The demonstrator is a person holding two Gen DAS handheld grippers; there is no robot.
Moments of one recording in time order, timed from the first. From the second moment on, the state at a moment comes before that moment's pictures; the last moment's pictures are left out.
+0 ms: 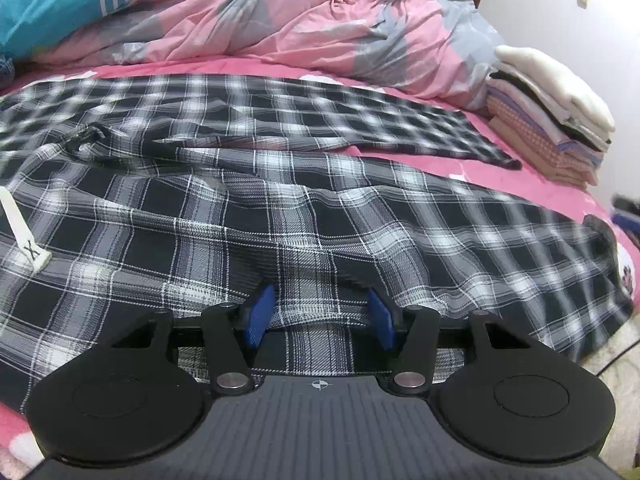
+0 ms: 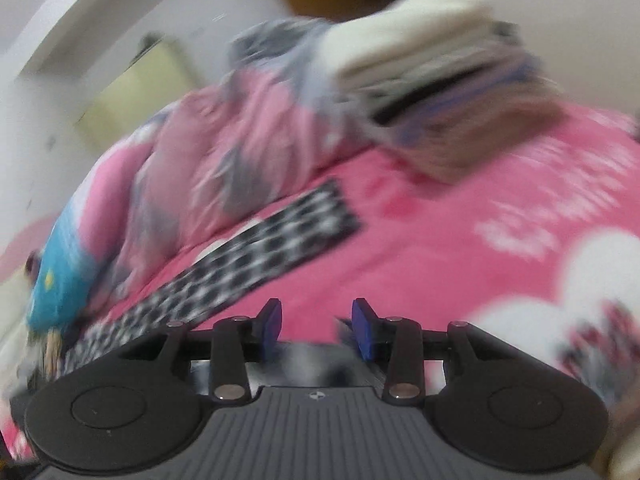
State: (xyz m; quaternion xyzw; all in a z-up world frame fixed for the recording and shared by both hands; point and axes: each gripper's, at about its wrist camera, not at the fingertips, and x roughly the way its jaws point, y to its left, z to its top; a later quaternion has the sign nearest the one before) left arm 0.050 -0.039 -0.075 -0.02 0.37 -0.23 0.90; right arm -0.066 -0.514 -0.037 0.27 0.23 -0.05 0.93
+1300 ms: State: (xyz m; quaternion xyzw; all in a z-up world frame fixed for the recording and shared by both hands) left arm 0.059 -0.184 -0.086 0.09 0.33 -0.42 0.84; right arm -0.064 -0.392 -0.032 -0.02 0.37 0.29 0.88
